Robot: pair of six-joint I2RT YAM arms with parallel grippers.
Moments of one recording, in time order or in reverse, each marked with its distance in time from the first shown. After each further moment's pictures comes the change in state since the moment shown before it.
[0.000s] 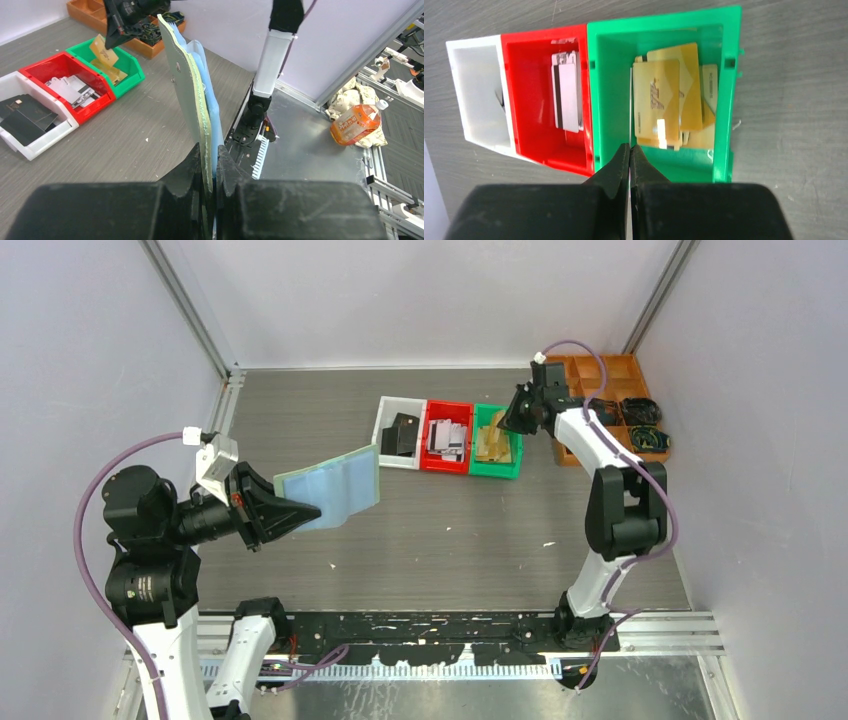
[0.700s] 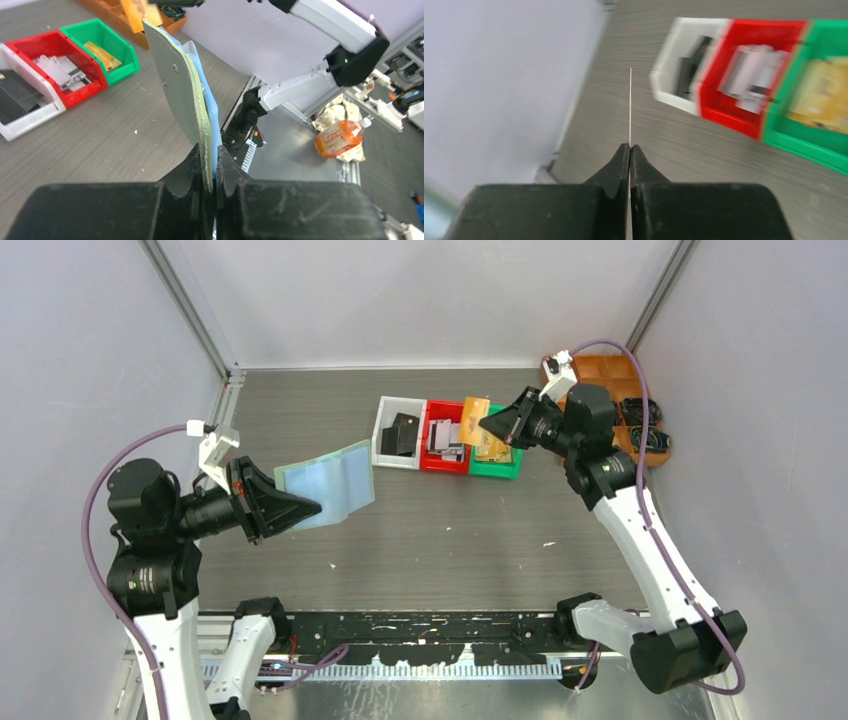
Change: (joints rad) left arm 0.000 0.040 0.002 -0.035 -0.039 -0.089; right arm 0.148 -0.665 -0.221 0.139 -0.273 0.160
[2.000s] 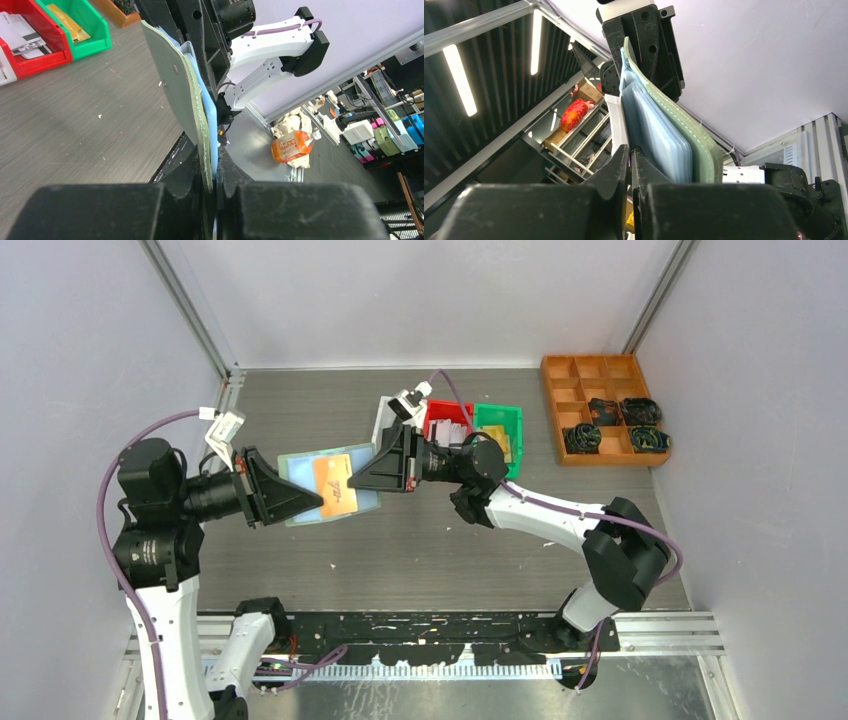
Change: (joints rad) left arm 0.000 0.068 0.002 -0.019 0.042 -0.131; right arm 0.576 0.478 -0.119 1.461 -0.285 0.897
